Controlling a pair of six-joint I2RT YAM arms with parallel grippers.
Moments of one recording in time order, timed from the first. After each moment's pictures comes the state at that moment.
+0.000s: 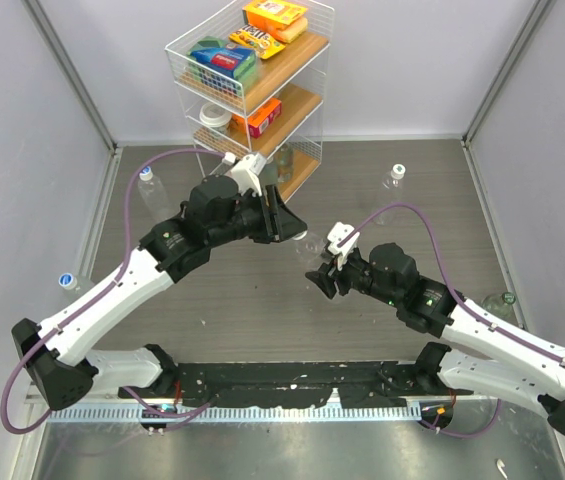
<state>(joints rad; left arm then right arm) -0.80 1.21 1.26 -0.38 0.16 -0.71 0.90 0.85 0.67 -0.10 -0.02 -0.08</state>
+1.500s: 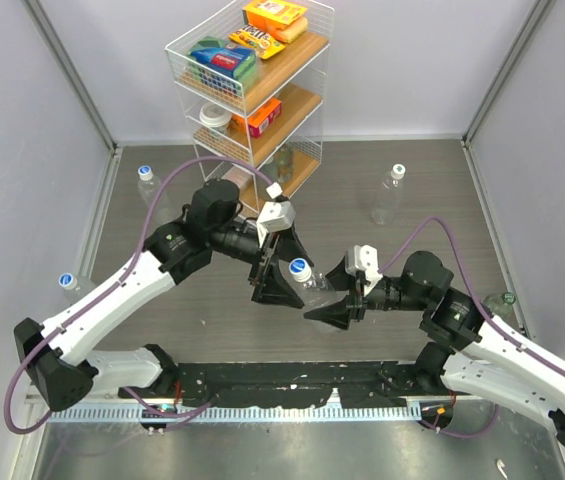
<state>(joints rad) -0.78 1.21 1.22 -0.36 1.08 0.00 0.90 0.67 0.66 -0.05 -0.59 -0.01</state>
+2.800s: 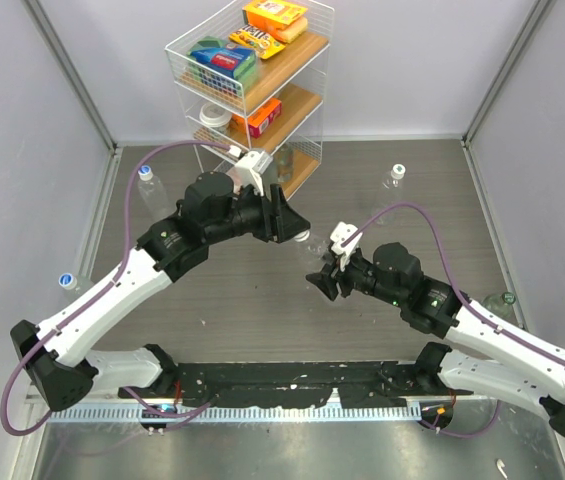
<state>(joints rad) -0.78 1.21 1.27 -0.33 0.23 -0.56 0.90 0.83 0.69 -0.14 -0.06 -0.06</state>
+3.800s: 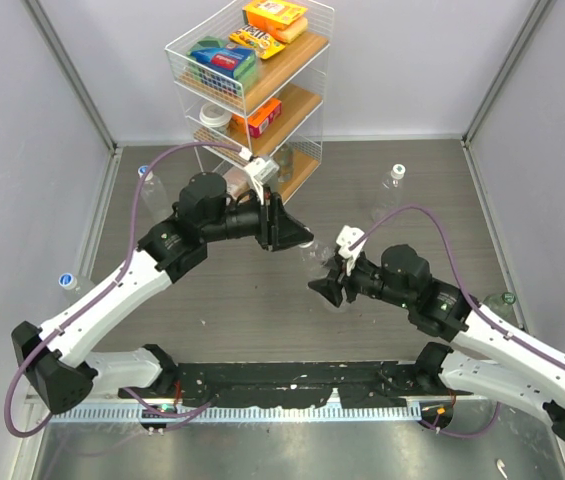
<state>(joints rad) -0.76 1.20 1.21 -0.22 0.48 -0.51 0.90 0.78 0.69 -0.18 -0.12 -0.04</state>
